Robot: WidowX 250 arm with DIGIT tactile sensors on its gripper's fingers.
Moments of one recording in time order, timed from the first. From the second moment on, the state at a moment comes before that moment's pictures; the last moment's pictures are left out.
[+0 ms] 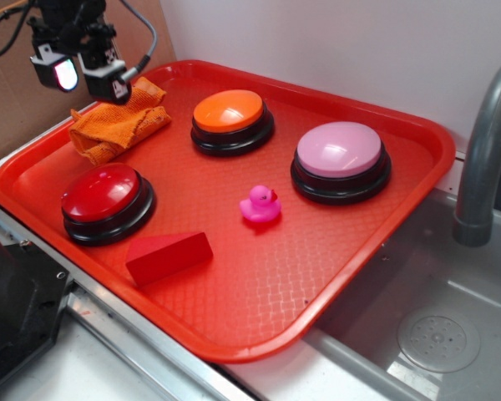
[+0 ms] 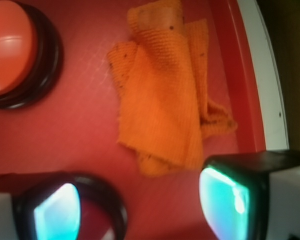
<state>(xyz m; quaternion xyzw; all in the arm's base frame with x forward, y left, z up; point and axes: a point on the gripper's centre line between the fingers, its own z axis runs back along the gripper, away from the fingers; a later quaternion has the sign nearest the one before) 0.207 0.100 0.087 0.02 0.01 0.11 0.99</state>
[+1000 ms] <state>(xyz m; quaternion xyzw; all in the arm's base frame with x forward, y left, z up) 0.200 0.153 0.069 -0.01 0.06 0.18 0.98</state>
